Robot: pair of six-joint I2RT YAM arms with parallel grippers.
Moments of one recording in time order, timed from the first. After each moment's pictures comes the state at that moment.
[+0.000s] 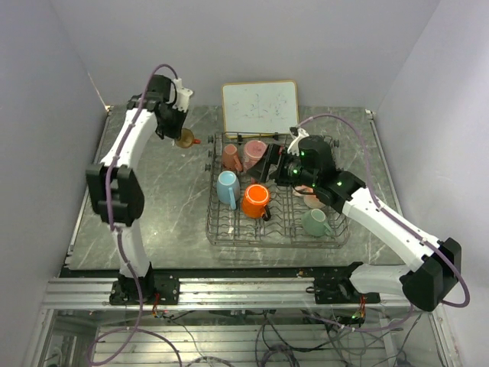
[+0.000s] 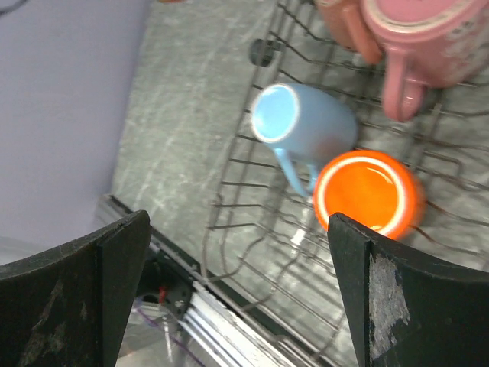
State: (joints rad) left arm -0.13 1.85 1.79 -0.87 0.16 0.28; right arm 0.66 1.23 1.07 -0.27 -0.16 0.73
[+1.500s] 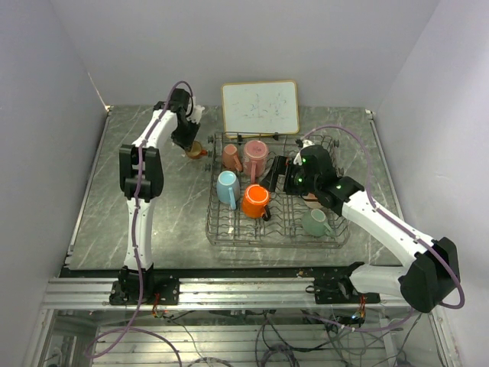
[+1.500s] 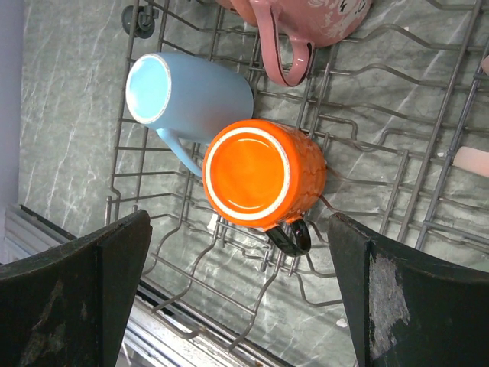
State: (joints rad) left arm -0.18 2.39 2.15 -0.91 0.09 0.26; right arm 0.57 1.22 0.94 -0.35 -0.08 0.61
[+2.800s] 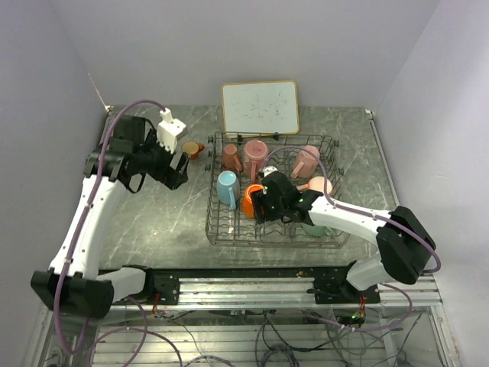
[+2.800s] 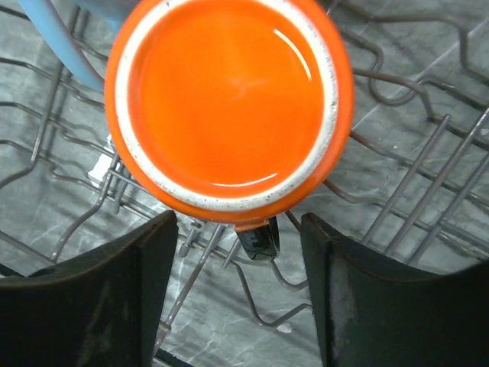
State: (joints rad) left arm -0.18 1.22 1.37 -0.96 0.38 0.37; right arm 0.81 1.45 0.85 -0.29 0.10 0.38
